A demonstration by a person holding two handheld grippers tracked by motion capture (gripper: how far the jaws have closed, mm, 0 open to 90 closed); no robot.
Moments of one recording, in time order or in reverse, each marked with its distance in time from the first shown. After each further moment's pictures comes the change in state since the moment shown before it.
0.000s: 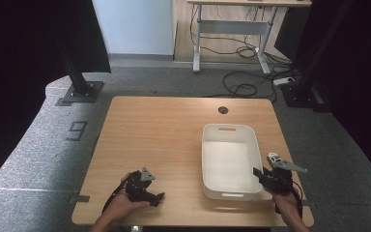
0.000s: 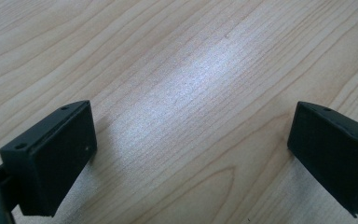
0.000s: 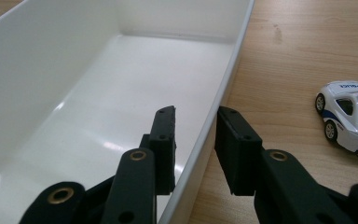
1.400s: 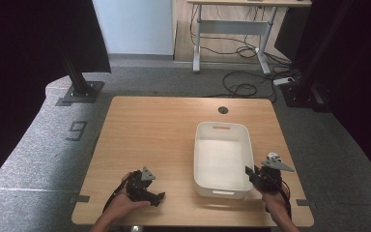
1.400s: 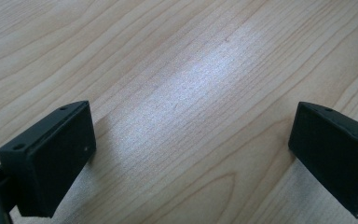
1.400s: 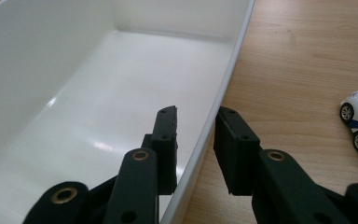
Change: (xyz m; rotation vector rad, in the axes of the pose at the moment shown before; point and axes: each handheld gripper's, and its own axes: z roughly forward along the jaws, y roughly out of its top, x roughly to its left) left arm 0.000 0.002 0.002 -0.002 0.000 0.002; right arm 0.031 0.005 0.013 0.005 -0.055 -0.023
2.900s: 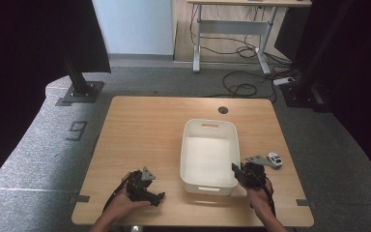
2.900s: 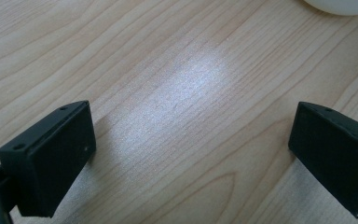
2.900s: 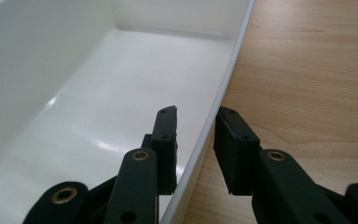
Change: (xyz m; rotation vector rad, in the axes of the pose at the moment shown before) left arm 0.000 0.000 0.000 0.001 -0.001 0.001; right arm 0.040 0.011 0.023 0.008 0.003 0.005
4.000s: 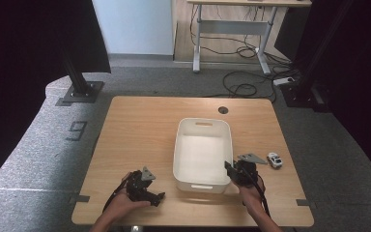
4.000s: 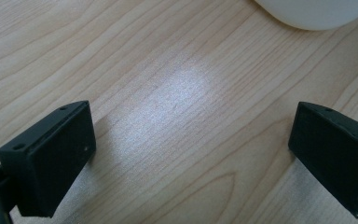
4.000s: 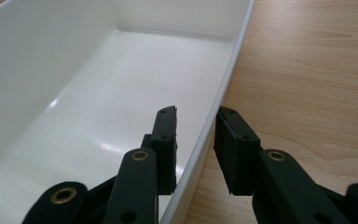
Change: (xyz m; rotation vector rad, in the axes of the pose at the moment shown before) left arm 0.000 0.000 0.000 -0.001 -0.001 0.001; right arm 0.019 0.006 0.013 -0.005 0.011 0.007
